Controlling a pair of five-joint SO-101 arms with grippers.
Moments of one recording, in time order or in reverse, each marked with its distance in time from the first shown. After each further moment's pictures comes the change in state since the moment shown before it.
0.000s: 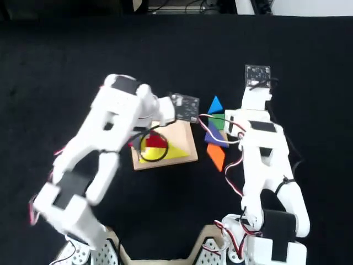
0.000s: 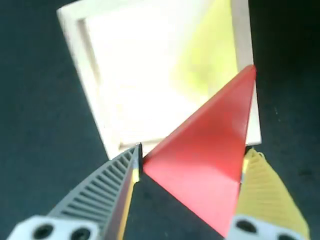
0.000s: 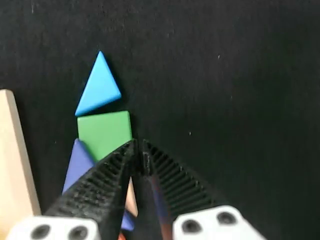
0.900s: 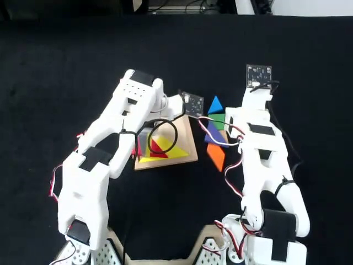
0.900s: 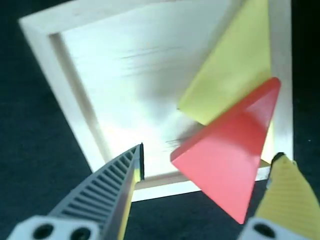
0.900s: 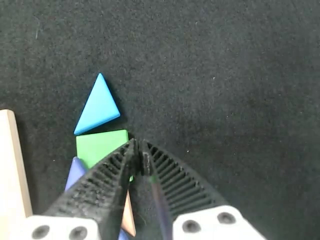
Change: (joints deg) left arm 0.3 20.4 -16.2 2.0 0.4; right arm 0.1 0.0 1.8 -5.6 0.0
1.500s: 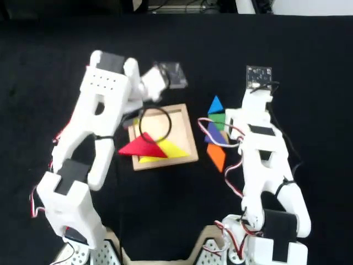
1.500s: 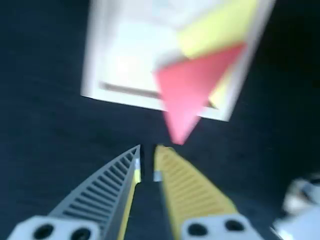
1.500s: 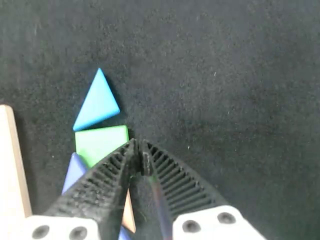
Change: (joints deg) left arm -5.6 -15.0 -3.2 20.2 19.4; right arm 0.0 0.0 0.7 0.0 0.0
